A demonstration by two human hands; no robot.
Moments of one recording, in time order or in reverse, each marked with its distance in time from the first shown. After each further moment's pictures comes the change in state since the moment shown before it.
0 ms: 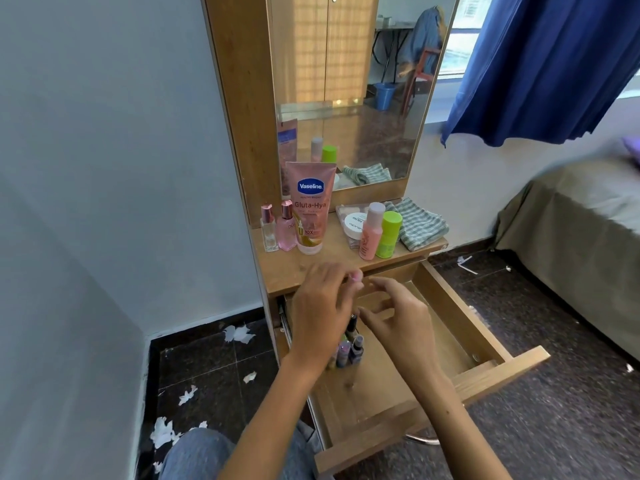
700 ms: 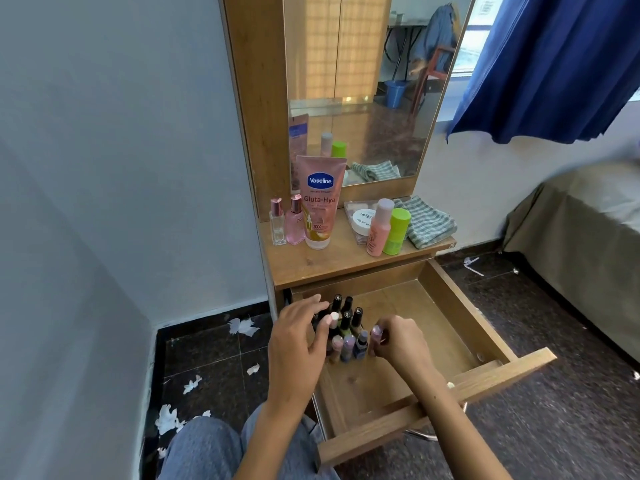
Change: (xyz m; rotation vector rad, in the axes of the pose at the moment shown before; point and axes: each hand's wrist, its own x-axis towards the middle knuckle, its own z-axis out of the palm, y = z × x) left_hand -0.067 -0.017 -0.021 -0.053 0.027 -0.269; right_hand -0.005 0.054 0.030 -0.343 -0.448 0.309
